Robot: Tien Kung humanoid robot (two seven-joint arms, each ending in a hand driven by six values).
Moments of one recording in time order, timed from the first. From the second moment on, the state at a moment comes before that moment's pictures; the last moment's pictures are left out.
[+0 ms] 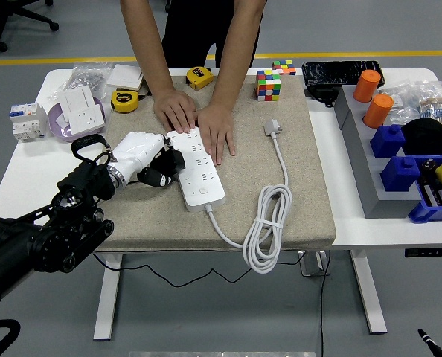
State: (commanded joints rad) left arm -0.67 0.16 -0.71 -0.78 2.04 0.23 0.02; right arm 0.12 -0.09 1.57 0.18 -1.63 -0.13 0.05
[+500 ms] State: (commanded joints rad) left arm -0.68 0.18 -0.69 -0.81 1.99 0.19 0.02; right arm 0.12 -0.10 1.57 0.18 -1.63 -0.13 0.05
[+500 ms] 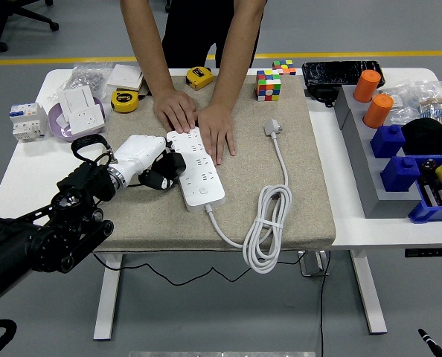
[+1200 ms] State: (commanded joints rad) left arm -0.69 0.18 -0.67 -0.79 2.01 0.17 0.02; right arm 0.12 -0.10 1.58 0.18 -1.63 -0.13 0.06
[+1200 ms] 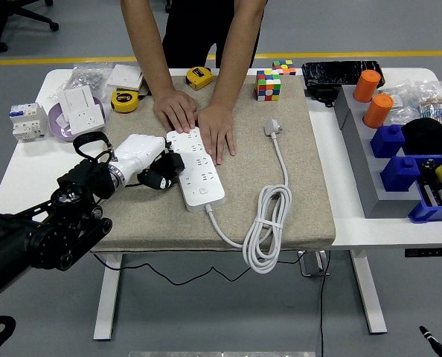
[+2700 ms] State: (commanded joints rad) left arm -0.70 0.19 -0.66 -0.79 2.01 0.16 0.02; right arm 0.12 -0.10 1.57 0.18 -1.63 -0.13 0.06
